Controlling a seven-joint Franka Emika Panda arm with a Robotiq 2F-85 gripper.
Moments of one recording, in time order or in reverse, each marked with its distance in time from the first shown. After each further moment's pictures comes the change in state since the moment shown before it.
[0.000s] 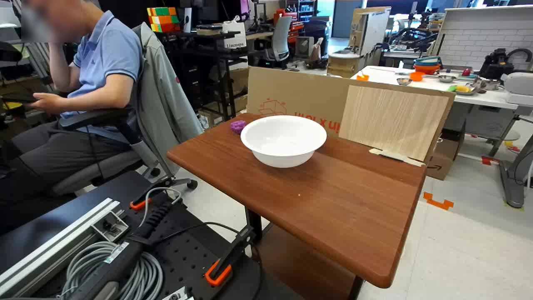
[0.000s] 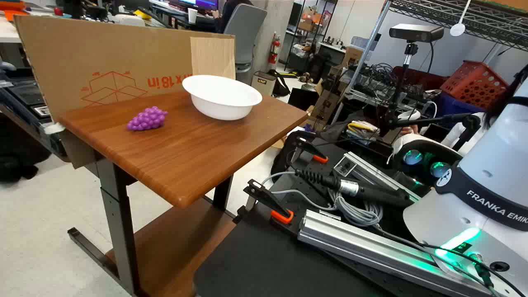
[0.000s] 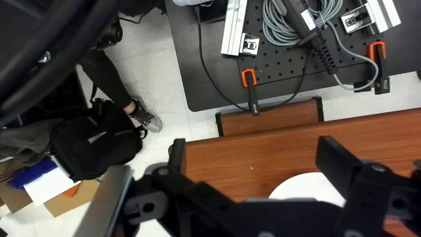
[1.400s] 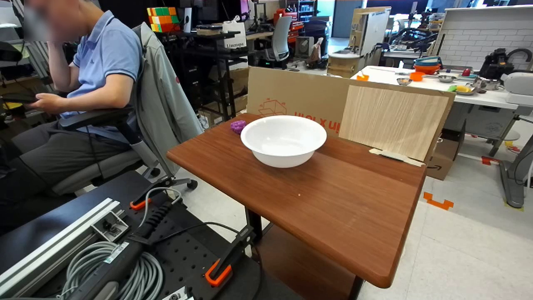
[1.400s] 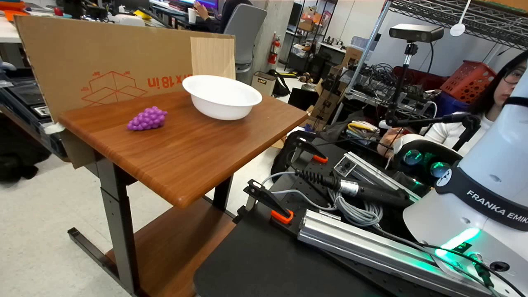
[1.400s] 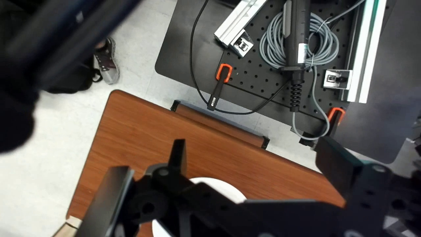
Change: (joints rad) arm 0.190 0.068 -0.015 0.012 -0.001 0.031 -0.417
